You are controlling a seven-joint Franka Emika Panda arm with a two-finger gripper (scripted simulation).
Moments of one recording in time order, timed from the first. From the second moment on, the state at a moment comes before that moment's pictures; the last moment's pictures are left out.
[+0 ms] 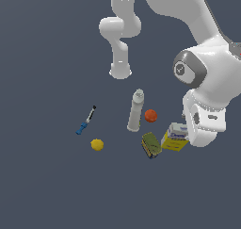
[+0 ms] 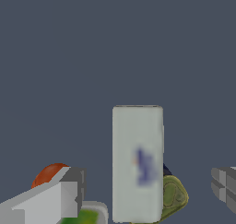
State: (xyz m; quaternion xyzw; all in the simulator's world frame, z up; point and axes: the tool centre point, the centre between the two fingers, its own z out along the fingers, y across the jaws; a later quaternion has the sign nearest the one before) arm 0.064 0.251 0.197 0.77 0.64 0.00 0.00
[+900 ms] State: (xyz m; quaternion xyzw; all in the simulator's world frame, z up) arm 0.064 0.252 0.152 0.77 0.64 0.00 0.00
